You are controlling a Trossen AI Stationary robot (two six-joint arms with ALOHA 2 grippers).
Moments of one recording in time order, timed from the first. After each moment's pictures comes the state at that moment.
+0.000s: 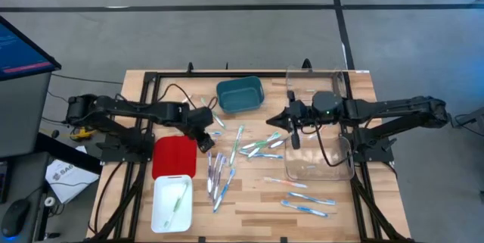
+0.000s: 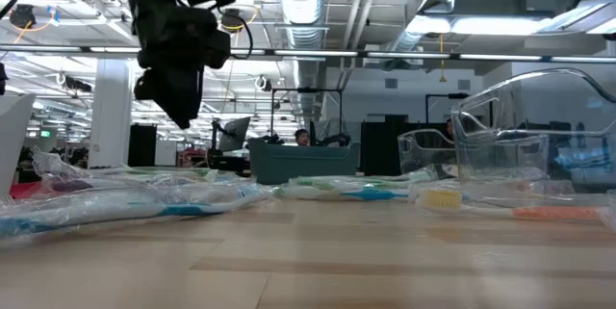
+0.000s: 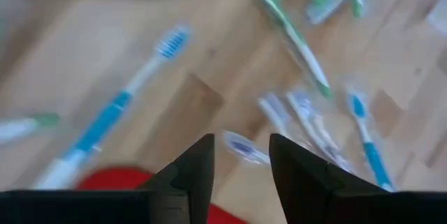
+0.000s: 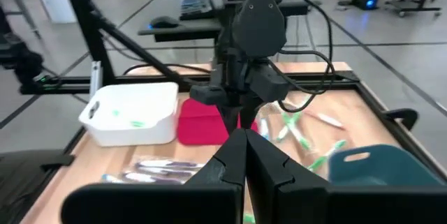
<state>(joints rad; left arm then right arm) 0.08 1.35 0.85 -0.65 0.08 -0.62 0.03 1.10 0.90 -0.05 0.00 0.03</state>
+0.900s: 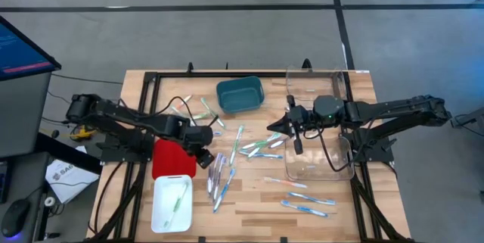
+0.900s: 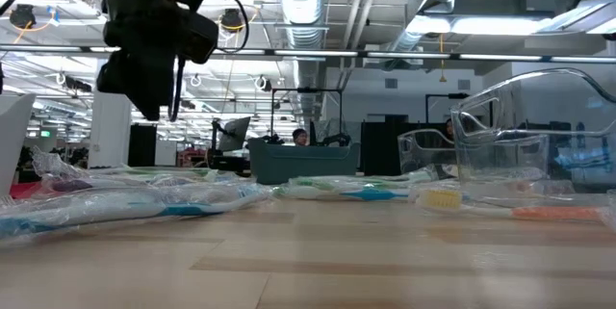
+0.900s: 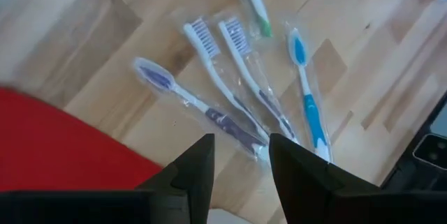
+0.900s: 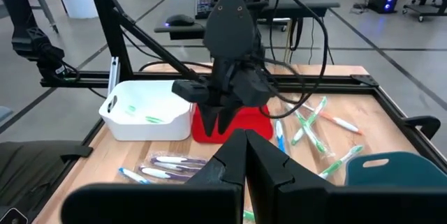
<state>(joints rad) -0.12 1.37 0.85 -0.63 0.14 -0.92 0.08 1.09 0.90 -0.05 0.00 0.02</state>
